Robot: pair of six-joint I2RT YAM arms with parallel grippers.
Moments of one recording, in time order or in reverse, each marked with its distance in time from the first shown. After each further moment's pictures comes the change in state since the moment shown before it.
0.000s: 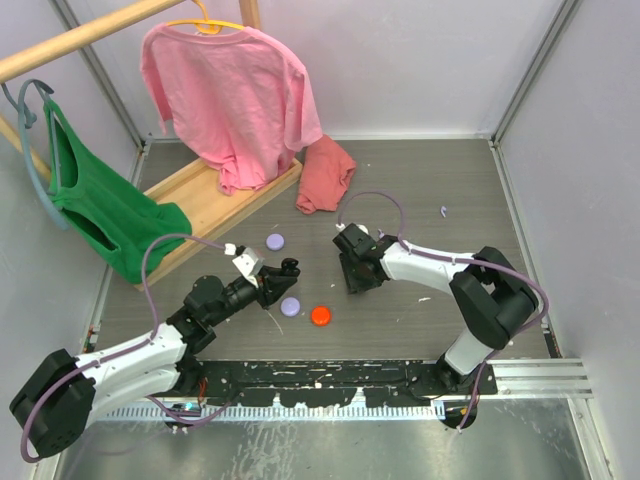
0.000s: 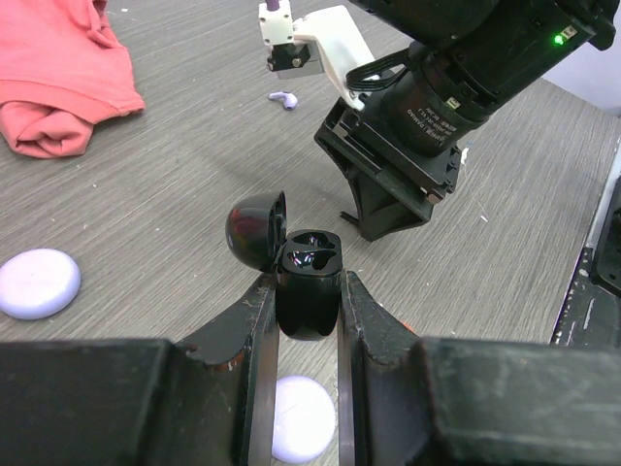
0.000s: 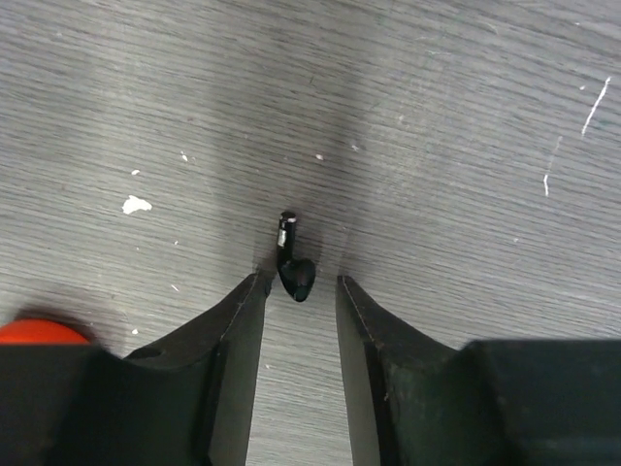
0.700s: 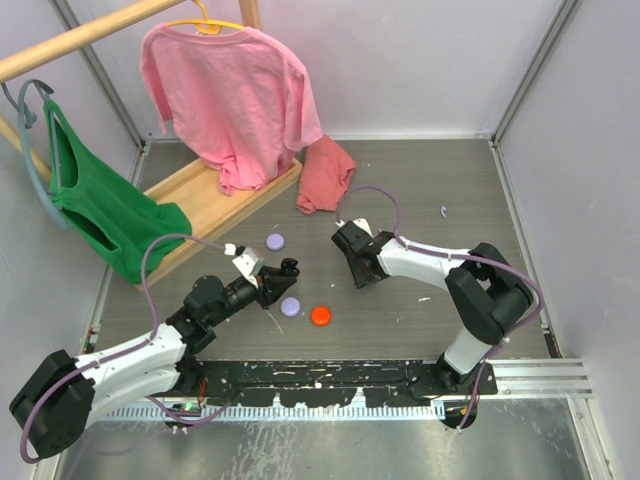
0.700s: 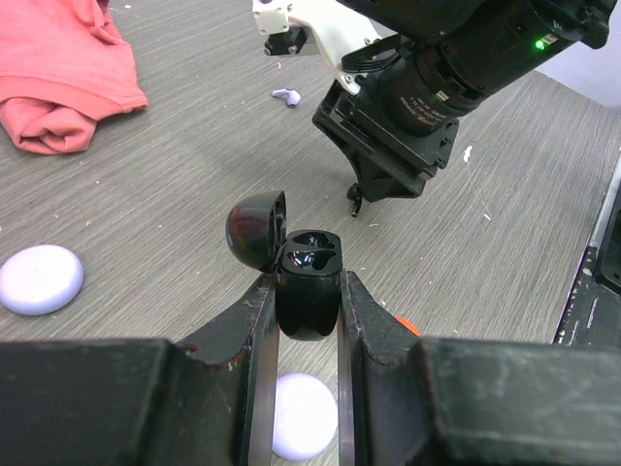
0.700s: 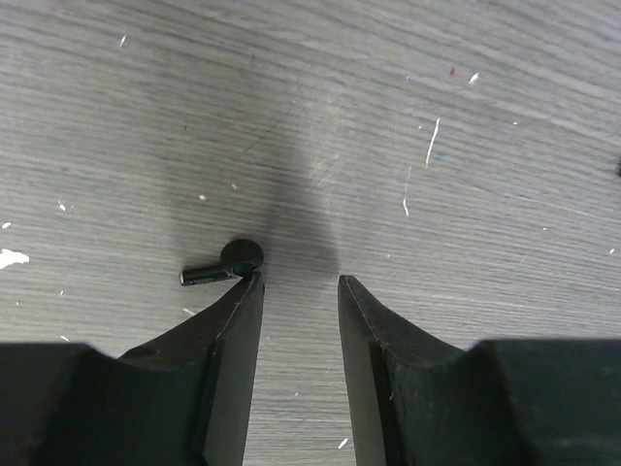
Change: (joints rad) left arm 0.000 -0.003 0.000 -0.008 -0.006 0.003; right arm -0.004 0.033 0.040 -0.062 0.208 -0.104
